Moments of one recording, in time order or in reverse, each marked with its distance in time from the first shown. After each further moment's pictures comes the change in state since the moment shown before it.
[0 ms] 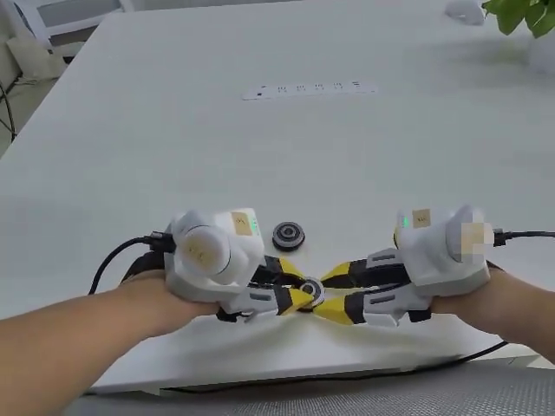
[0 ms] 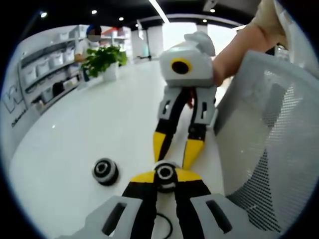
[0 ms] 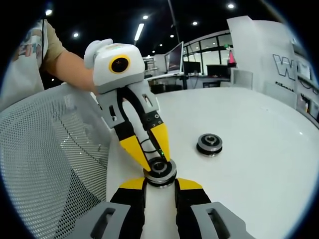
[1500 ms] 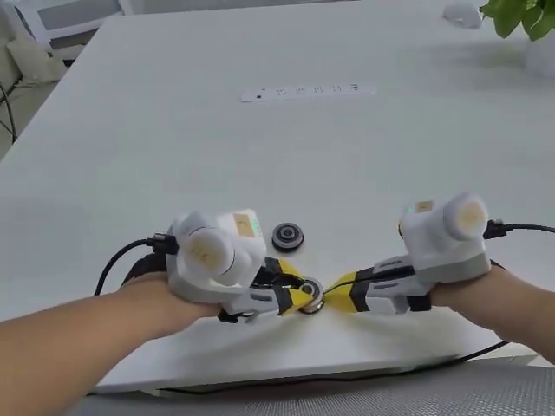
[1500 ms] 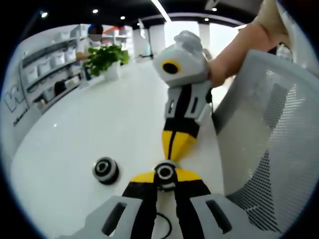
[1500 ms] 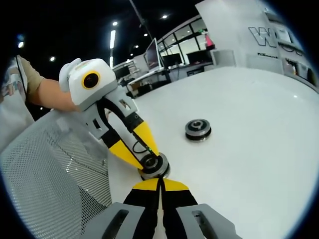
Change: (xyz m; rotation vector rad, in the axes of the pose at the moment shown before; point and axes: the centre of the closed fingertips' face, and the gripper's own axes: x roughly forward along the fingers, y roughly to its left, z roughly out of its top) left arm 0.000 0.000 -0.001 -0.004 0.011 0.019; right arm -0.008 -0.007 -0.004 0.283 -0.002 -0.011
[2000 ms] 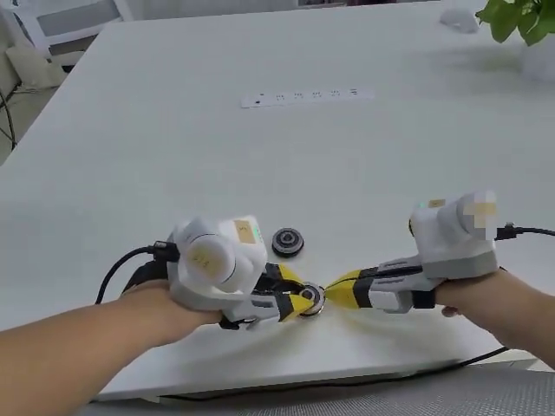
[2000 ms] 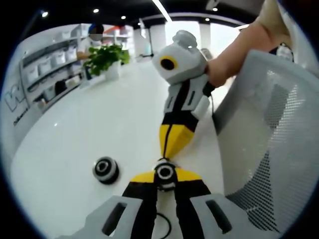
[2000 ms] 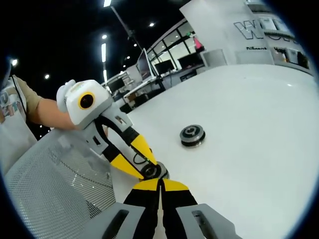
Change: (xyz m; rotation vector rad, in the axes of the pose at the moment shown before) left arm 0.000 0.000 0.000 -0.005 0.003 0.004; right arm -0.006 0.003 0.013 0.104 -0.070 0.002
